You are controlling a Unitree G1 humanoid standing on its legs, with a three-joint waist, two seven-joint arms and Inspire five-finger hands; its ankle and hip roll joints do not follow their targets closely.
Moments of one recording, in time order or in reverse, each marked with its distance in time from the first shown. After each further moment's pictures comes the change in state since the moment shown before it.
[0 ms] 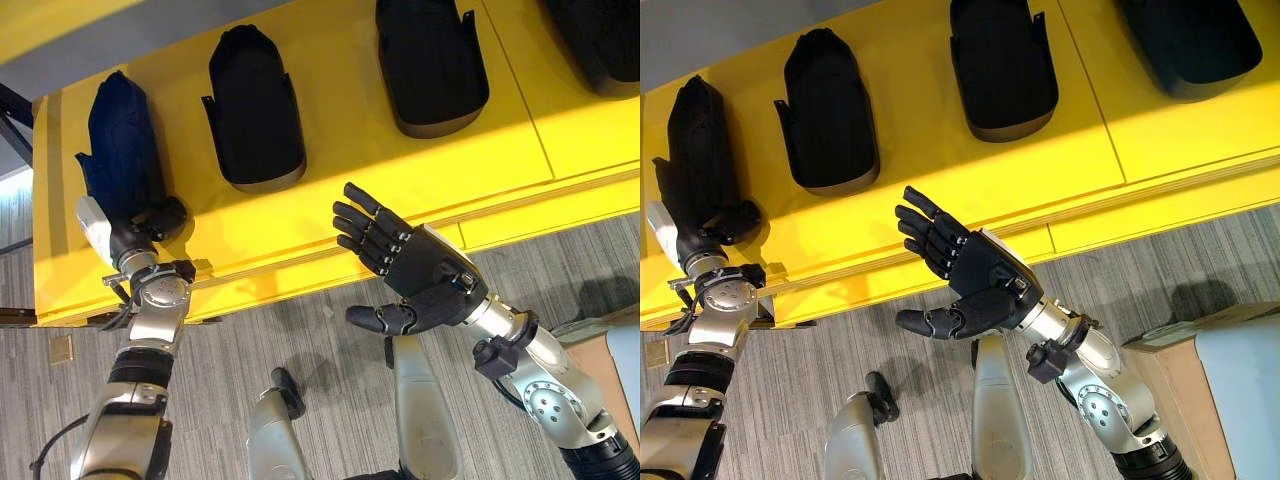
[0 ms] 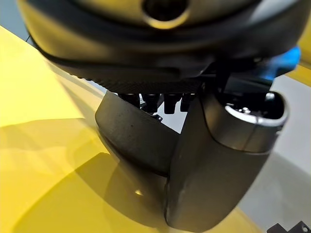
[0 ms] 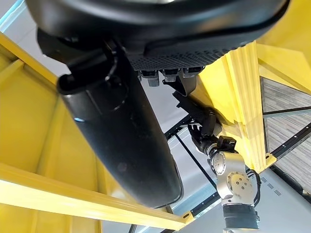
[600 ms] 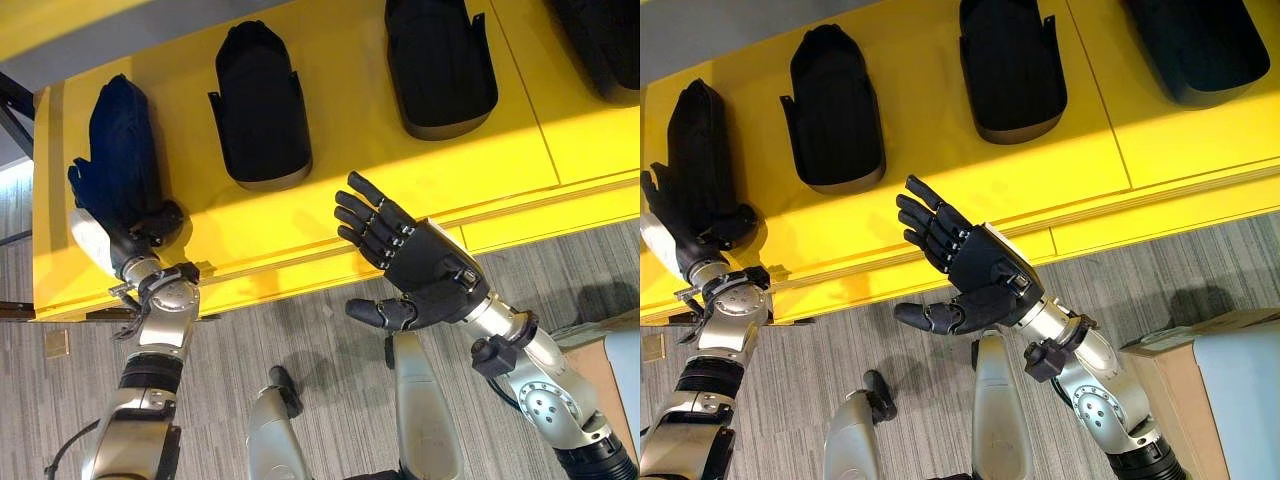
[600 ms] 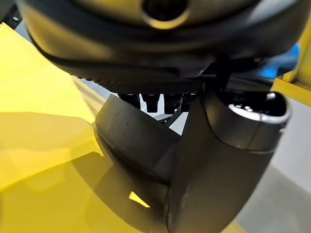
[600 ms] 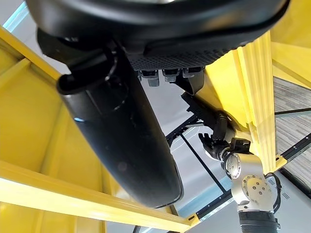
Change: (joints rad) left arm 0.008 -0.045 0.020 -0.041 0.006 0.015 0.145; right arm 0.000 0.028 0.005 0.000 0.000 -0.028 -0.013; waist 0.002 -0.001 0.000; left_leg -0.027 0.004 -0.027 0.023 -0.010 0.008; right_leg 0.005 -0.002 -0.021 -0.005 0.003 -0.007
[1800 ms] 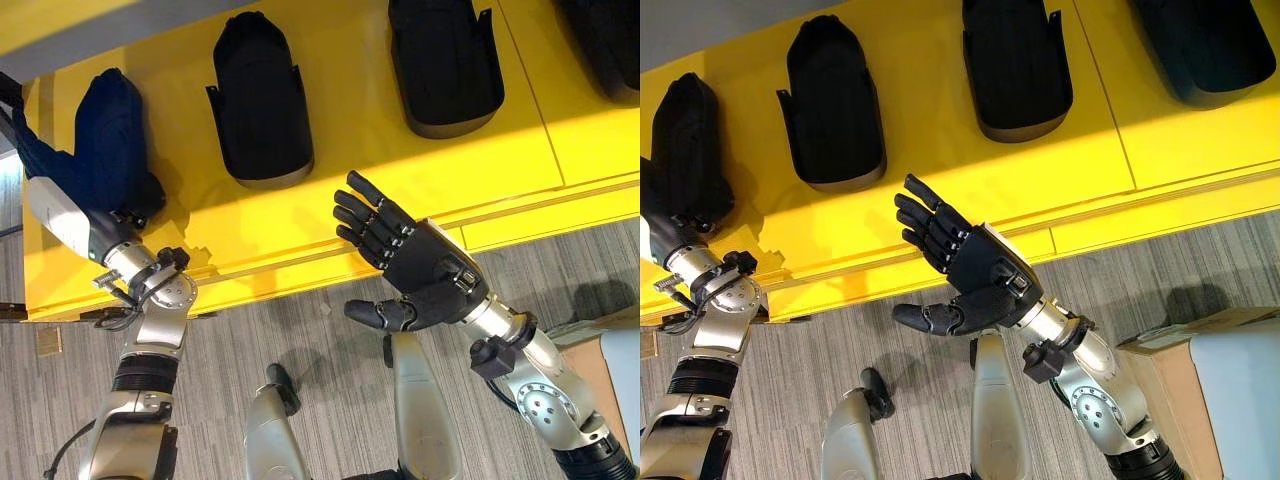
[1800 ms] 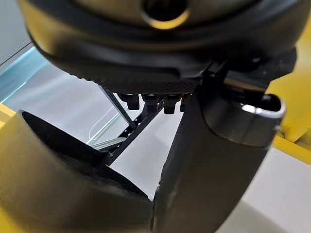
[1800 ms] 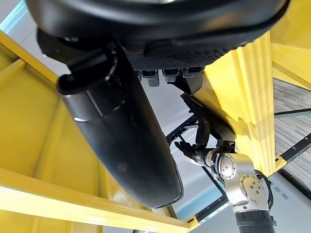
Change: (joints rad) left arm 0.022 0.007 0.041 -0.133 0.241 -0.086 0.100; right arm 0.001 0.002 0.014 0.002 0.000 -0.021 0.000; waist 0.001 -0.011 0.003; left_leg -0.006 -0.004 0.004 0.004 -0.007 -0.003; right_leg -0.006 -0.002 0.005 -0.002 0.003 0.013
